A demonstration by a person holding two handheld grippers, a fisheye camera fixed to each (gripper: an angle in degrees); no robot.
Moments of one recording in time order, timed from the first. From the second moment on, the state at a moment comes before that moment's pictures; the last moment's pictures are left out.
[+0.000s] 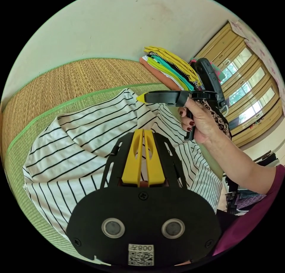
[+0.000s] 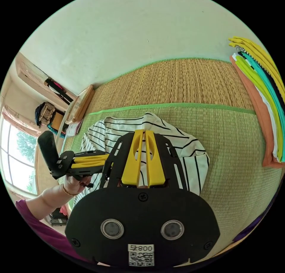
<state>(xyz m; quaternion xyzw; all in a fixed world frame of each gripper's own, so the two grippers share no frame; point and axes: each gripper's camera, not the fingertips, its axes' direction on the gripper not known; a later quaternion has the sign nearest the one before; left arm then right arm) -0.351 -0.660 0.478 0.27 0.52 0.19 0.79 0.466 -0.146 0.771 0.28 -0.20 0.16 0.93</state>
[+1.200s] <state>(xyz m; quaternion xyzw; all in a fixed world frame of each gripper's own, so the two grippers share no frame) -0.478 -0.565 0.579 0.29 0.52 0.00 0.80 0.466 -0.066 0.666 0.32 -0.20 0.18 0.91</state>
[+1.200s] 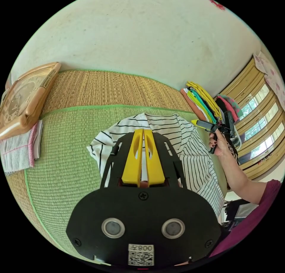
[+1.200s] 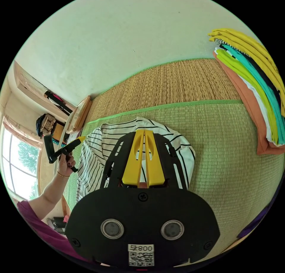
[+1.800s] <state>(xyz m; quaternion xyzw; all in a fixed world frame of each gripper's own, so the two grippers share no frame) -0.517 -0.439 0.657 0.16 0.53 -0.05 0.83 0.427 0.087 0.611 0.29 -0.26 0.24 0.89</state>
